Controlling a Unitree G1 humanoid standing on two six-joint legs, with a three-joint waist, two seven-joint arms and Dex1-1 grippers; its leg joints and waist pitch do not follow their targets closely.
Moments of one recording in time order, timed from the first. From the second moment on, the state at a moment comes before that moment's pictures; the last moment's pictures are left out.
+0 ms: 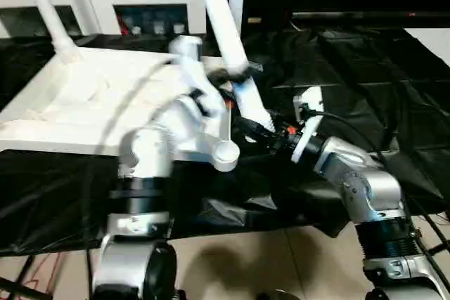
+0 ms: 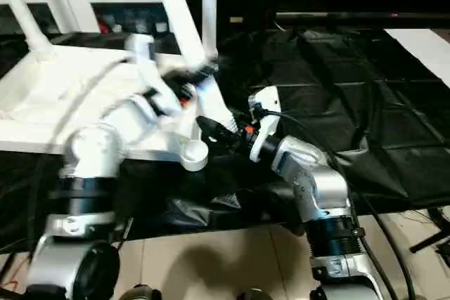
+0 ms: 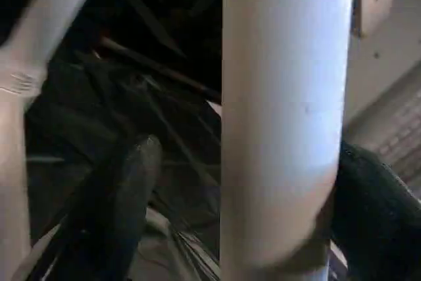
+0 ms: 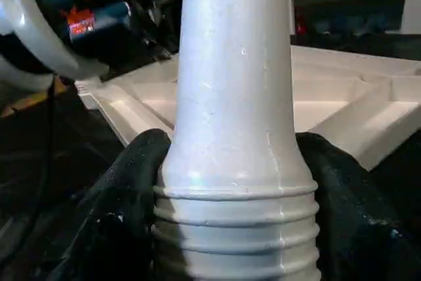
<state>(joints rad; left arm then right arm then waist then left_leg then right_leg) -0.75 -0.05 0.27 0.21 -0.60 0.70 -0.28 -0.47 -0.19 0.01 0.19 0.39 0.44 0.78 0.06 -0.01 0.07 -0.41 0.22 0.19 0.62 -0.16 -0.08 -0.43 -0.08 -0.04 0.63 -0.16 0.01</state>
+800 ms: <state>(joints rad) -0.80 -0.05 0.26 0.26 -0.59 0.67 -0.25 -0.48 -0.23 0.02 0.18 0.44 0.48 0.82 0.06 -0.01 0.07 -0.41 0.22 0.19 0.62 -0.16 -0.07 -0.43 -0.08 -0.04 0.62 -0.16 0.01</state>
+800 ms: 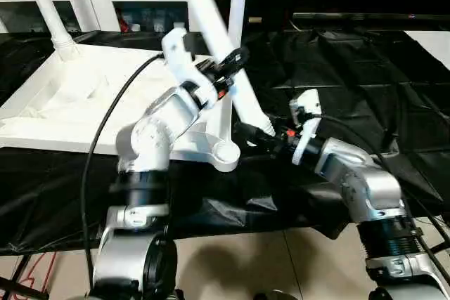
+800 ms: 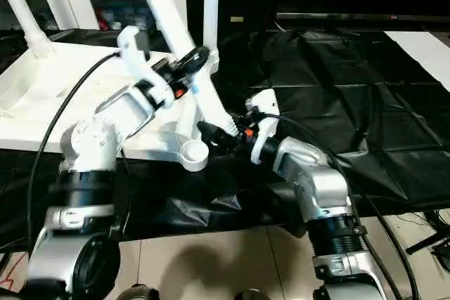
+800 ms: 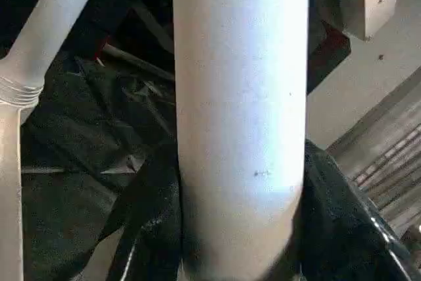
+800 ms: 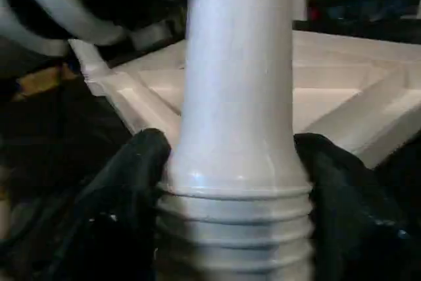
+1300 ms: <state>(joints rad) -0.80 -0.01 0.24 0.30 -0.56 0.65 -0.25 -0.64 -0.45 -0.19 0.25 0.60 0.75 0.85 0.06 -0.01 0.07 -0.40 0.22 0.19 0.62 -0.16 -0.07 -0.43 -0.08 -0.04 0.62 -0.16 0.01</state>
